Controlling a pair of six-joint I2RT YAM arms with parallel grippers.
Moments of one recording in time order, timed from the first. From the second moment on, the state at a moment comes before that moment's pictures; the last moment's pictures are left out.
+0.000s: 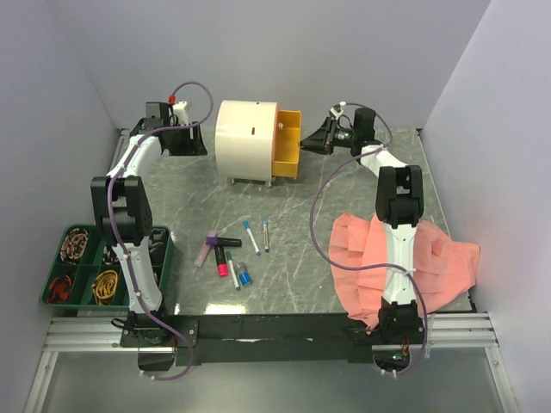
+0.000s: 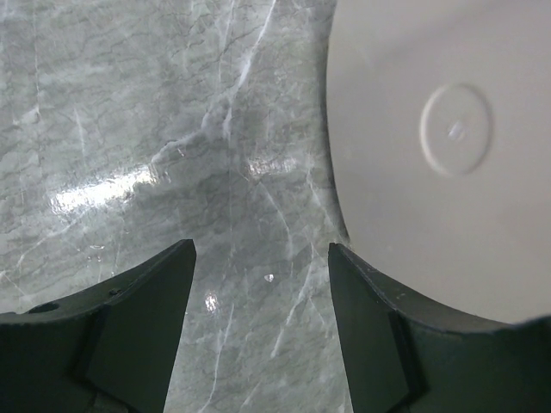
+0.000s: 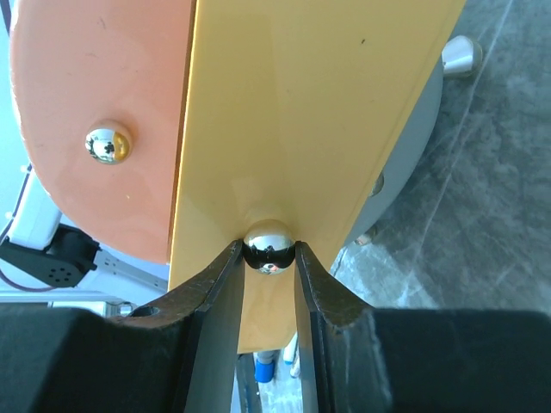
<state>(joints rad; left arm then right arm) 0.01 2.08 1.78 -0.50 0.39 -0.02 0.07 2.43 1.90 0.17 -1.18 0.89</state>
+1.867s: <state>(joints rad) 0.01 2.11 1.78 -0.48 0.38 -0.02 0.02 2.36 1.88 0.10 -1.14 0.83</state>
